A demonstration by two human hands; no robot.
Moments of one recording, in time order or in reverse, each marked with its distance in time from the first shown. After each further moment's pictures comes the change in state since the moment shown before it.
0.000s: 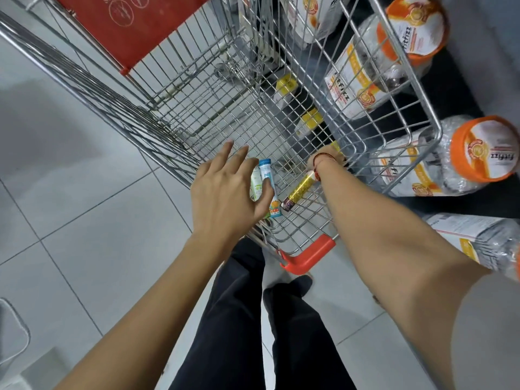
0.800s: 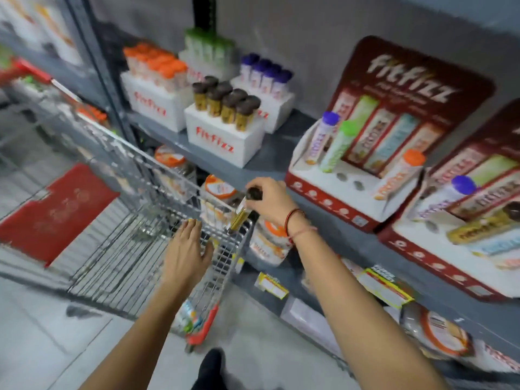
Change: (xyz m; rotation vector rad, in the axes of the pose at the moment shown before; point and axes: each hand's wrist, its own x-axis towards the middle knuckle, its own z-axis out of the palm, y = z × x) left_hand 0.040 0.126 -0.049 -0.122 0.019 0.316; right_hand -0.196 0.111 -0.271 0.310 0.422 -0.672
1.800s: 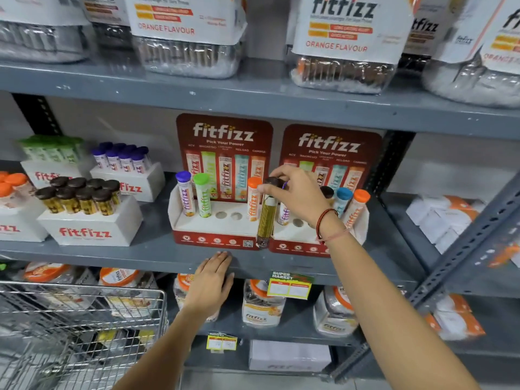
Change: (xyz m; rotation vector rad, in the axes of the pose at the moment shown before) left_hand 0.038 0.183 0.060 -0.066 -0.105 0.749; right_hand -0.136 0.081 -0.210 -0.028 0.638 0.162
